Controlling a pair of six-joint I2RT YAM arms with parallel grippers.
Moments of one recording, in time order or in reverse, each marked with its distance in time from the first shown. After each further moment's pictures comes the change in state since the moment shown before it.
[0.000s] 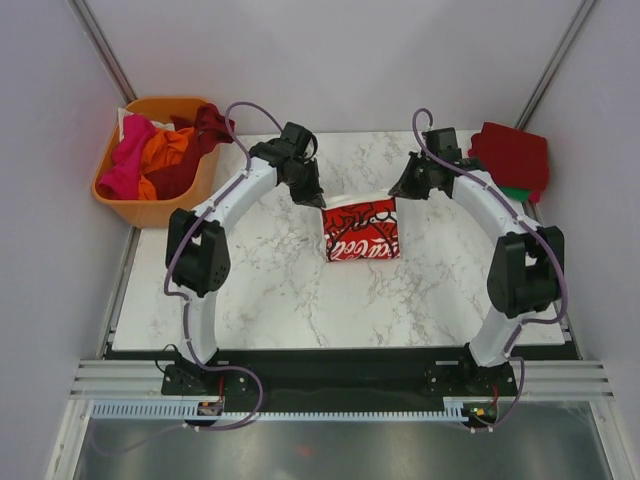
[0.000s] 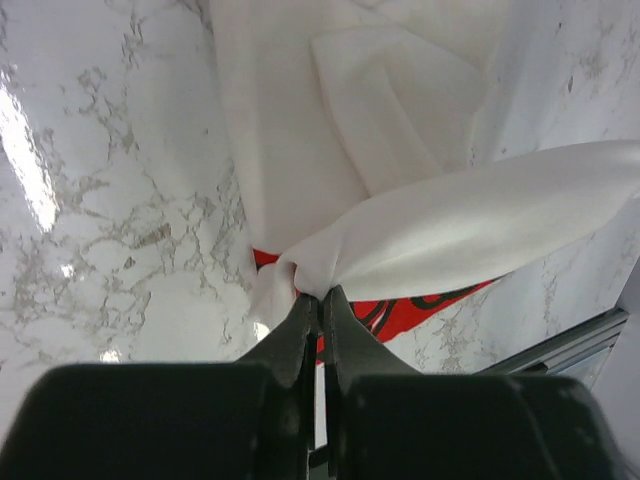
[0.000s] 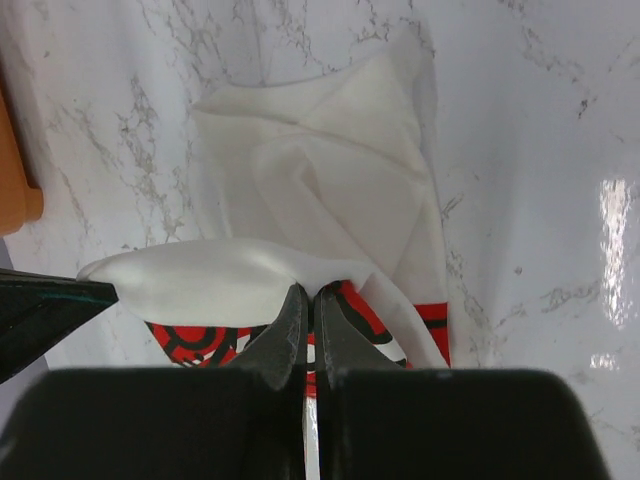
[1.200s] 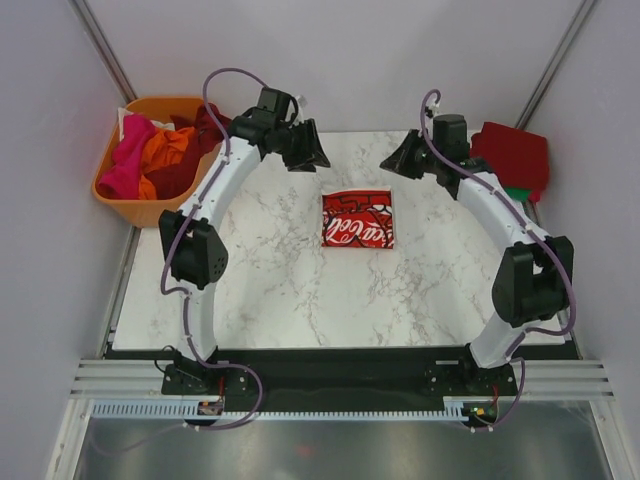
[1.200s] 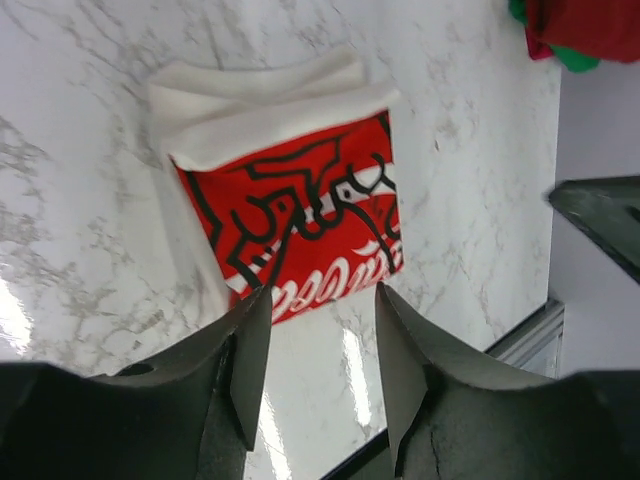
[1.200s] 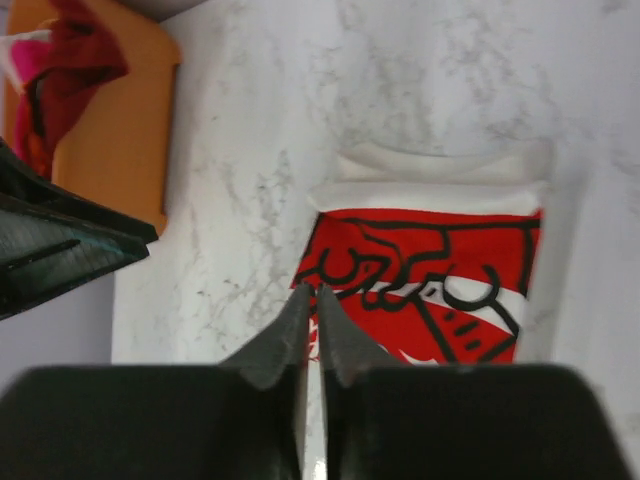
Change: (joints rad) left arm 0.123 0.143 0.381 -0.041 0.166 0.115; right arm 0.004 0.000 0.102 0.179 -0.051 0.009
